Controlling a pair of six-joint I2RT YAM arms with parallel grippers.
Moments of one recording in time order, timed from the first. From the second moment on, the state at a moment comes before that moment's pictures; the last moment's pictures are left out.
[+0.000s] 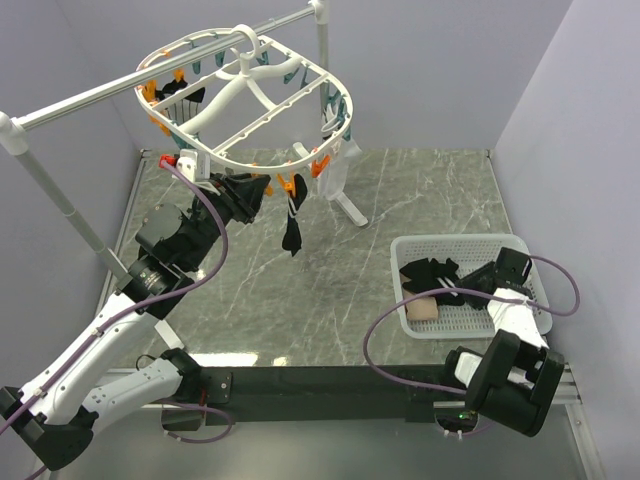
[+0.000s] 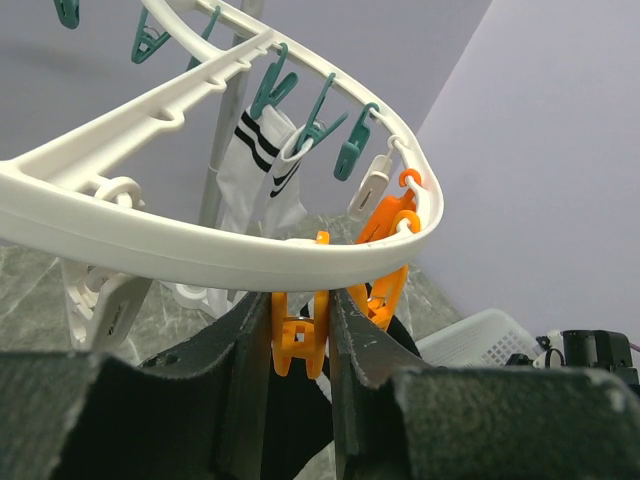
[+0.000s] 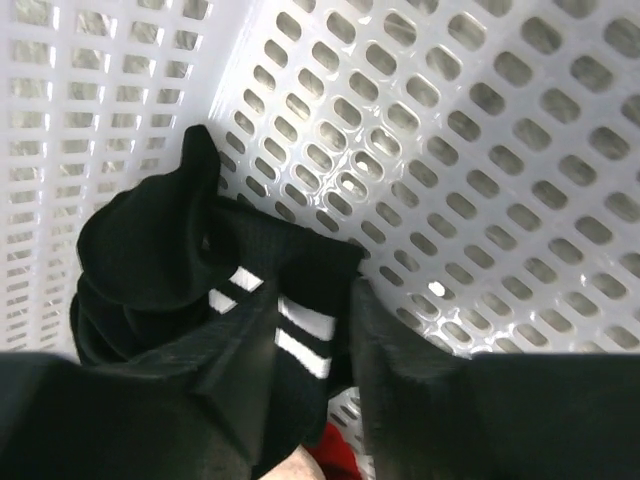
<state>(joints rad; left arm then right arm) -0.64 0.88 1.02 0.07 -0.13 -0.36 -0.46 1.08 0.45 -0.35 -0.13 0.65</state>
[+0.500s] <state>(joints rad) -0.64 0.88 1.02 0.07 -0.13 -0.36 -0.44 0.95 0.48 -0.37 -0.13 0.63</state>
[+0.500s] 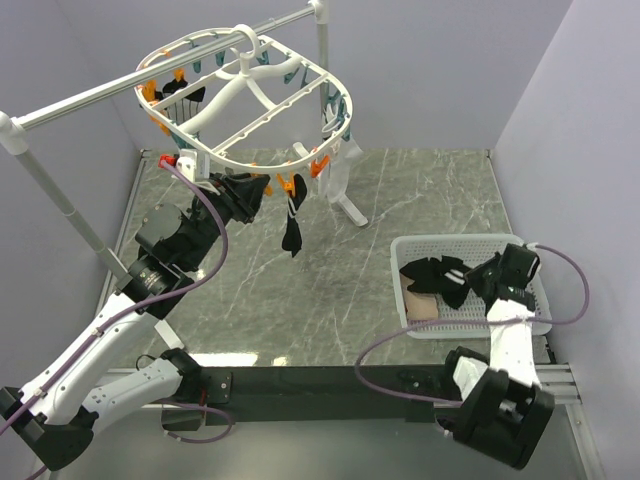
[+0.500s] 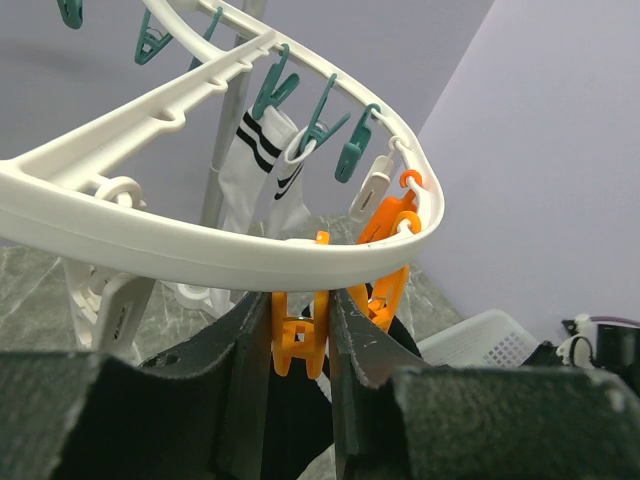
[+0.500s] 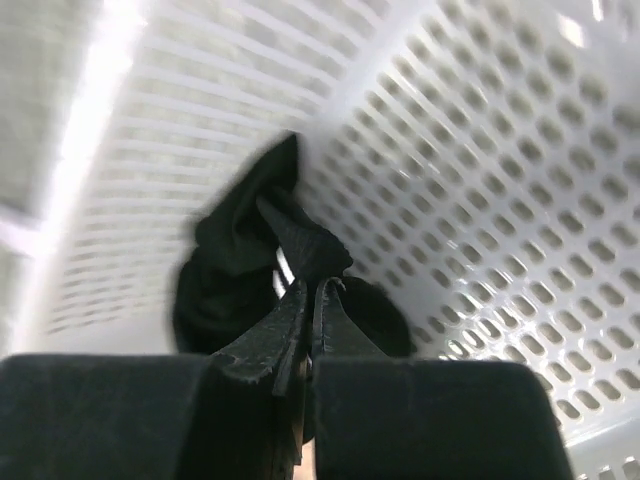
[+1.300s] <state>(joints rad) -0.63 0.88 1.02 0.07 -0.13 -0.36 -0.38 0.52 0.49 -0.31 -0.26 0.52</state>
